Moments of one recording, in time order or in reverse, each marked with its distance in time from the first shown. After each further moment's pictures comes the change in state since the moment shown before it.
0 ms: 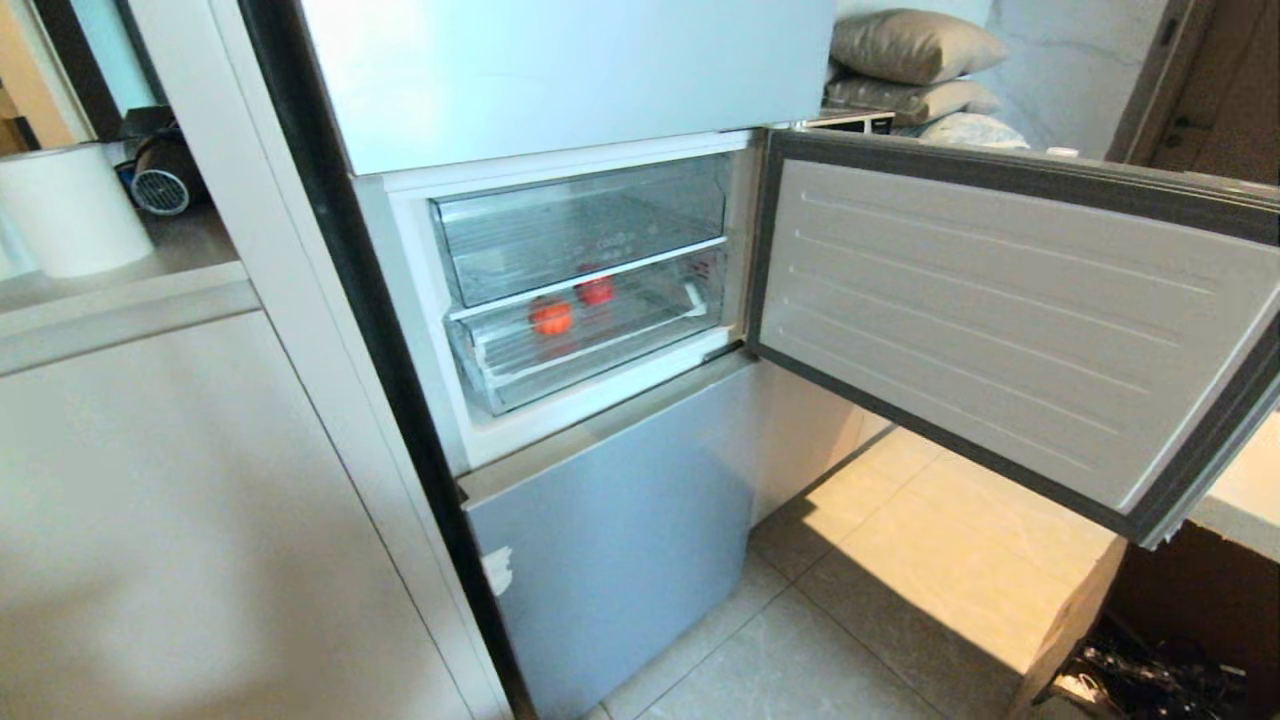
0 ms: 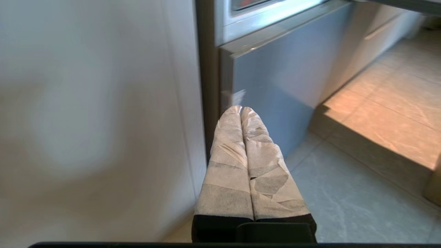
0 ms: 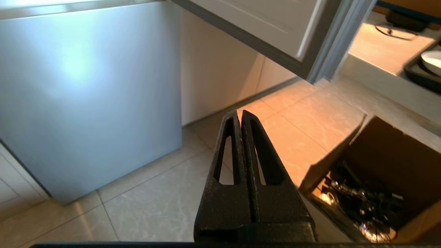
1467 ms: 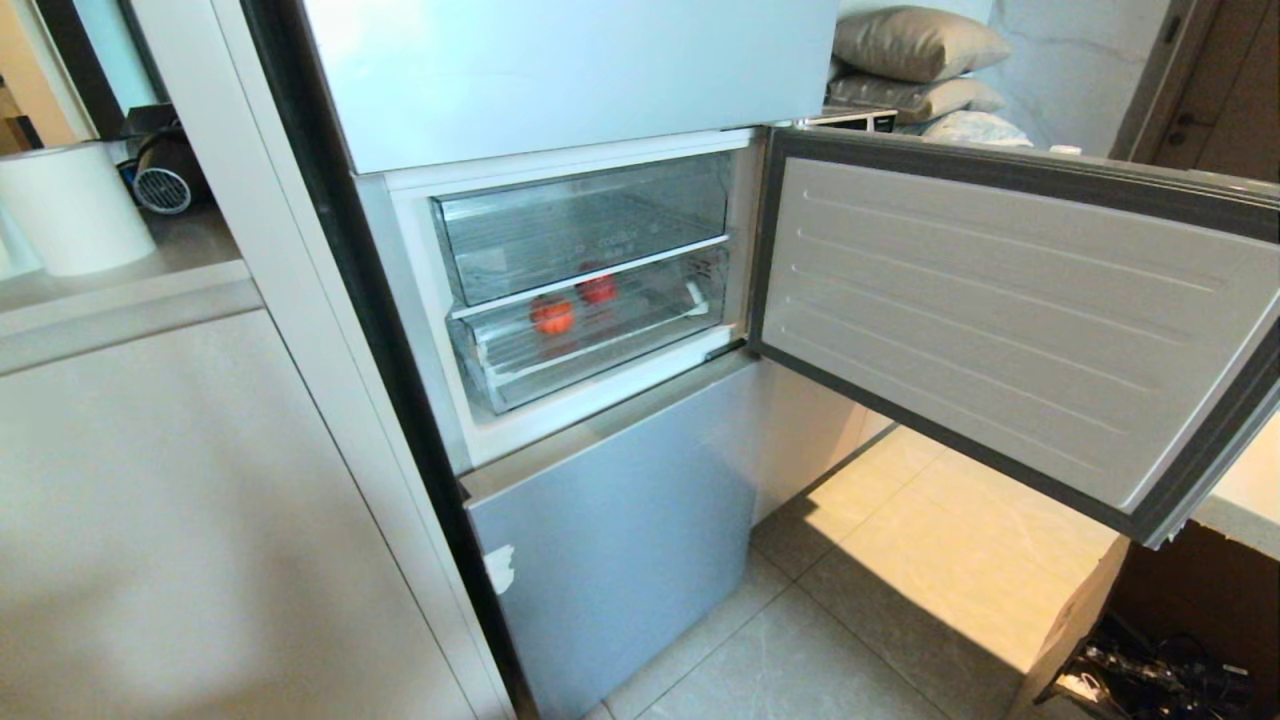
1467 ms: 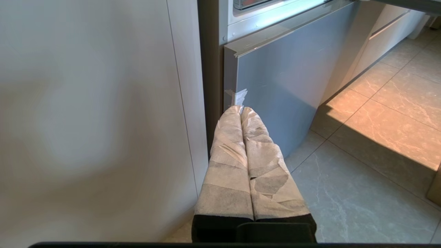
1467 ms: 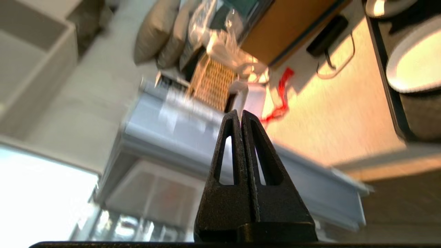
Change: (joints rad) left arm 0.000 0.000 0.000 0.000 0.000 0.000; right arm -0.921 1.370 -0.644 -0.823 0.414 1.153
